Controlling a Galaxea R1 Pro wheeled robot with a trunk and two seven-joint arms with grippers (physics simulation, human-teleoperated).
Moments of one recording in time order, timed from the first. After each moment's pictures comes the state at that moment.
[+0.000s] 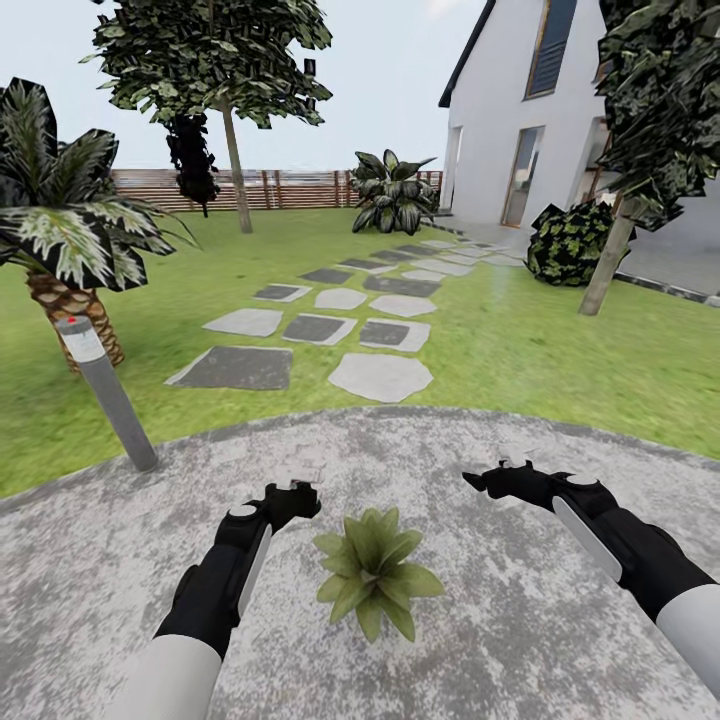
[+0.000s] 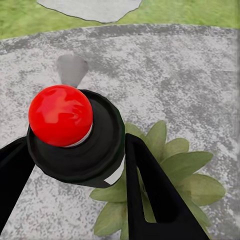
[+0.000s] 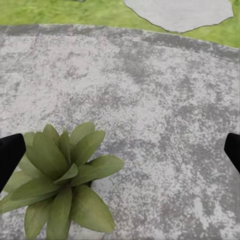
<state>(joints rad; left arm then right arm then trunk) -0.57 -0.17 0.02 -1.03 -0.18 0.45 -0.23 -0.73 -0.43 0.47 -1.01 -0.49 0.43 0.25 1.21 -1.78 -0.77</state>
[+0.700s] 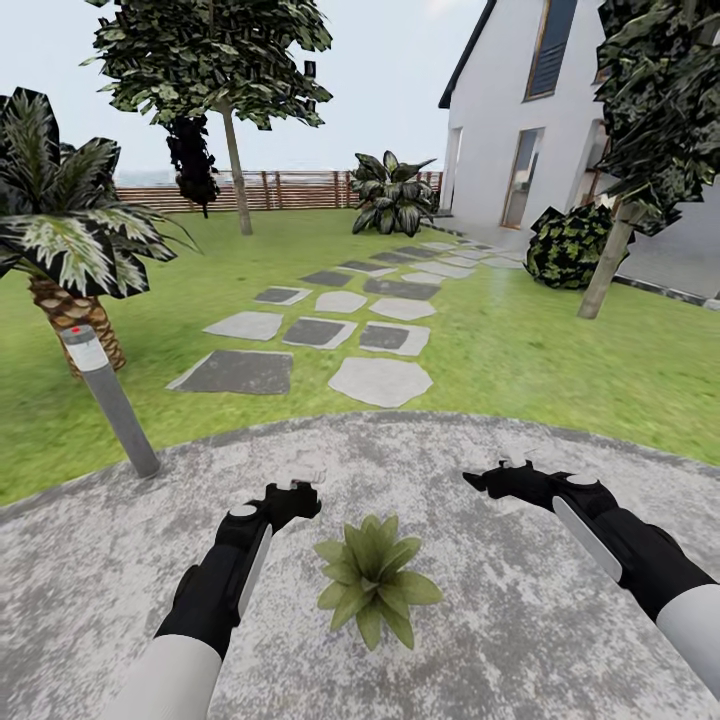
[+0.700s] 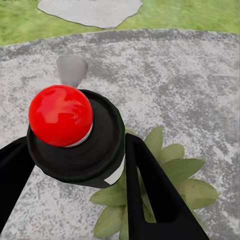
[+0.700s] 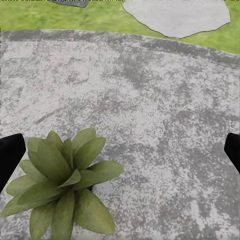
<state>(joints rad) -0.57 -0.17 0.02 -1.03 -0.18 0.45 -0.23 -0.73 -0.43 0.47 -1.01 -0.49 0.43 0.25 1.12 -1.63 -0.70</state>
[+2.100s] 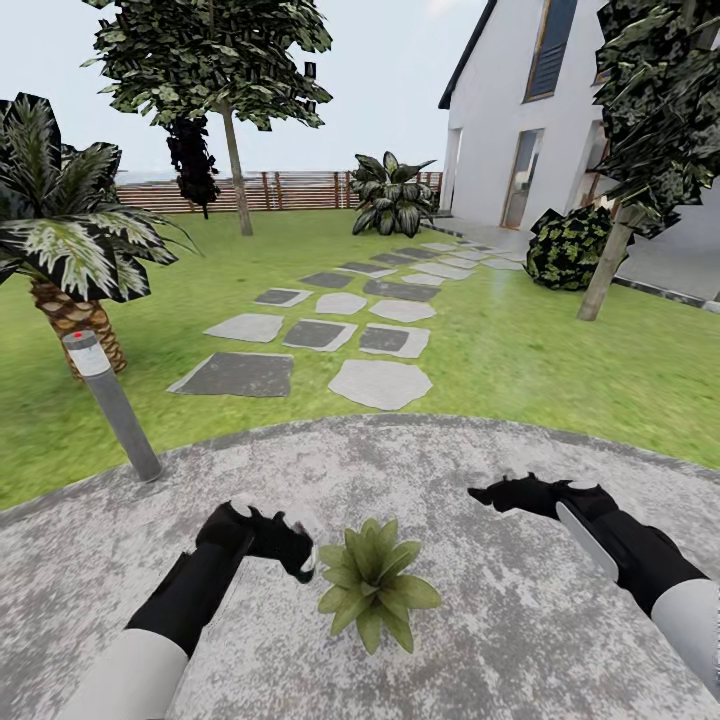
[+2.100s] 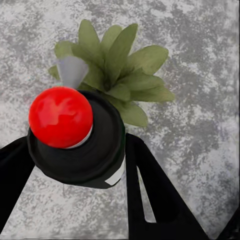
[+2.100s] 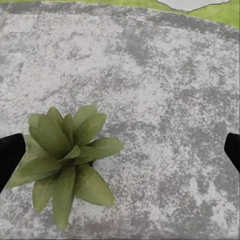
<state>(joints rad) -0.59 -0.02 -0.15 -1.07 -0.65 0.61 -0.93 -0.75 -0.42 0.46 -0.88 -0.41 0.44 0.36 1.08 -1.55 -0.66</state>
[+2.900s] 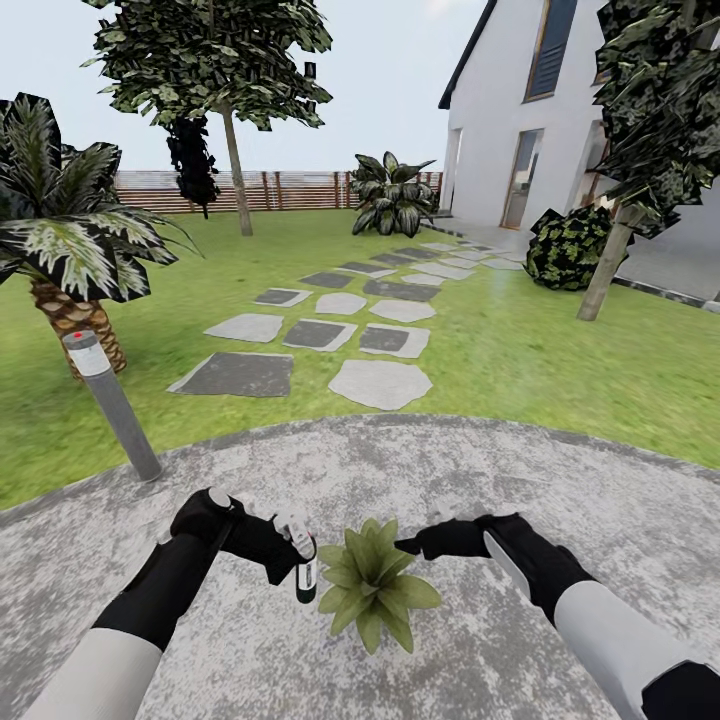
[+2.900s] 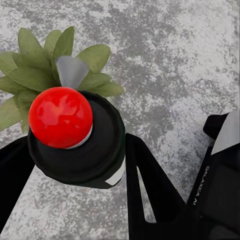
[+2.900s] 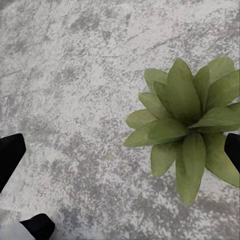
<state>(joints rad) -0.59 0.05 -0.16 -1.19 -0.69 0.59 -1.31 -0.78 -0.13 0.46 -0.56 -0.30 0.42 0.63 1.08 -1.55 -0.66</state>
